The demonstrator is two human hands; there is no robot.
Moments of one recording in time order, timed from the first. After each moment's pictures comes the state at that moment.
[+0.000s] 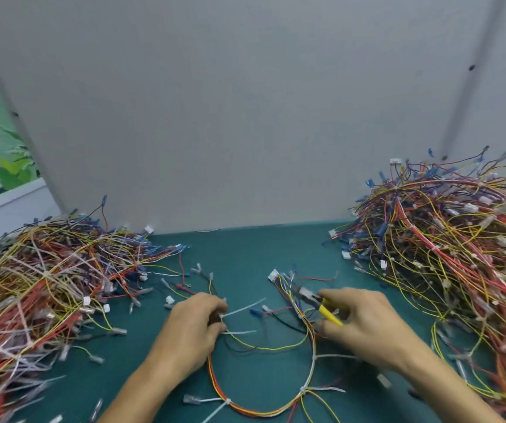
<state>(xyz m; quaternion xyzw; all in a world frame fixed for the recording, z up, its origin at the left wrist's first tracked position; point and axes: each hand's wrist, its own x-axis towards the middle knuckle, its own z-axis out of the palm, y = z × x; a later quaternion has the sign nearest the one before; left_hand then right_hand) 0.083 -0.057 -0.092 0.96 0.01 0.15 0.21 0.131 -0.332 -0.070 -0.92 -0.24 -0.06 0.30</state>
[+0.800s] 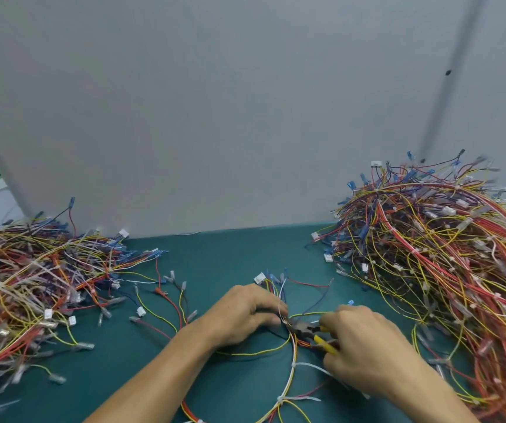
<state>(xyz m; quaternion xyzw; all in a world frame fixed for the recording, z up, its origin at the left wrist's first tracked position) 0.160 -0.121 -0.093 0.91 -0.26 0.04 0.31 0.120 -0.337 -0.060 -0.98 -0.19 0.02 0.03</state>
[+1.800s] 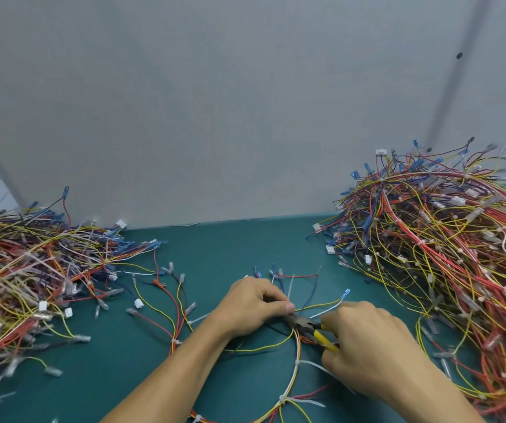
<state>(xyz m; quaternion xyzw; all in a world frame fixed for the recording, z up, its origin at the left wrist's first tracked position) 0.170 -0.135 -0.110 0.90 -0.11 -0.01 0.43 0.111 -0.331 -0.058 -0.99 -0.16 0.02 0.00</state>
